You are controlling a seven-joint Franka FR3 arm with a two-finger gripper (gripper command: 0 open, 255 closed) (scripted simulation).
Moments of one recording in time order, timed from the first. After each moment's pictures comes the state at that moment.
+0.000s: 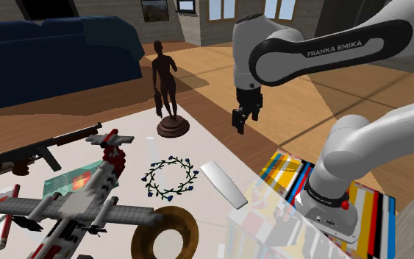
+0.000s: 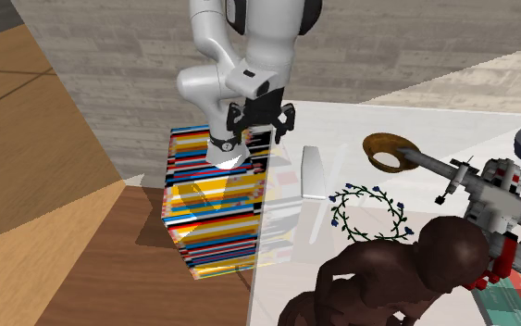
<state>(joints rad) 0.04 -0.78 0.22 -2.62 0.07 1.79 0.23</state>
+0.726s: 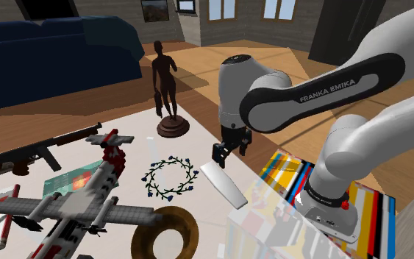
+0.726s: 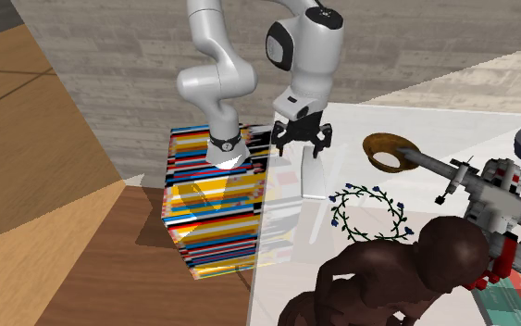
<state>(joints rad) 0.08 -0.69 0.50 -2.73 0.33 2.06 0.56</state>
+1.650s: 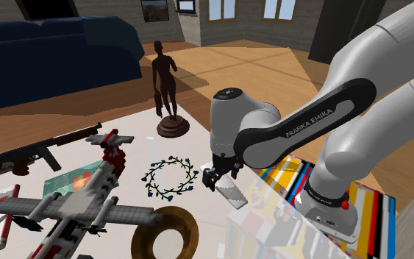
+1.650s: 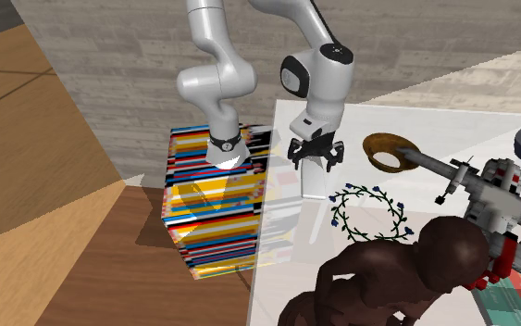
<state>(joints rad) 0.08 -0.49 0.68 -2.76 0.42 2.34 0.71</state>
